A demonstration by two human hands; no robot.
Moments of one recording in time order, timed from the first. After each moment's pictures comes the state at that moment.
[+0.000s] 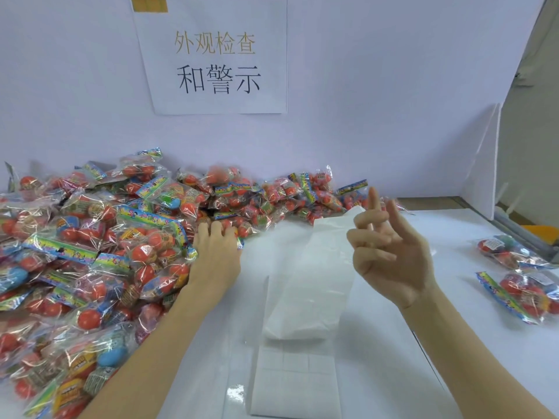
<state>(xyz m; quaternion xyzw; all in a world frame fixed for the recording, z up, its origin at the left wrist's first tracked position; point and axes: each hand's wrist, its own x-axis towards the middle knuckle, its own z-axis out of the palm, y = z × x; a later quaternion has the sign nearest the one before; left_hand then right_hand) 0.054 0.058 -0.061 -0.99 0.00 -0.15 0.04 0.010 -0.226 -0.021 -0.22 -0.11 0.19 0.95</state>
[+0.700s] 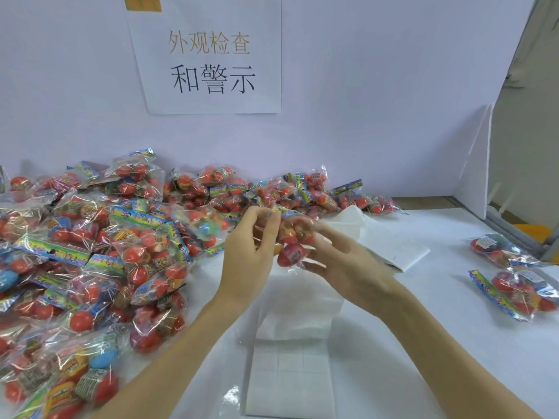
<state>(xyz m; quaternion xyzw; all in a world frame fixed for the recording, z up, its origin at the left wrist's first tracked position) 0.017 -0.010 -0.034 -0.75 0.15 -0.26 -0.59 0.016 -0.195 -0.044 -0.61 -0.19 0.12 0.76</state>
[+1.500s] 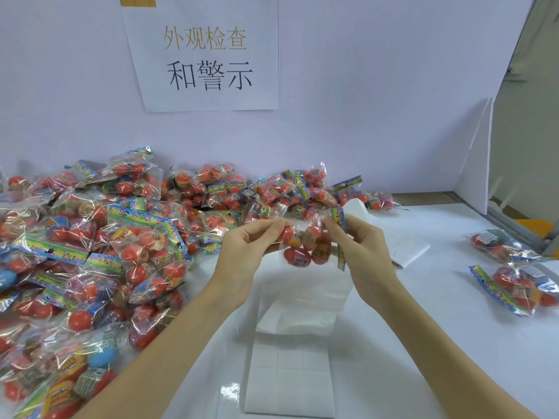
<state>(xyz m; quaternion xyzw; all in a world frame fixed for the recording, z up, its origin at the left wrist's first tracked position) 0.028 -0.004 -0.041 -0.62 0.08 -0.03 -0.78 0.019 -0.196 -0.042 -0.66 -0.04 -0.12 0.74</state>
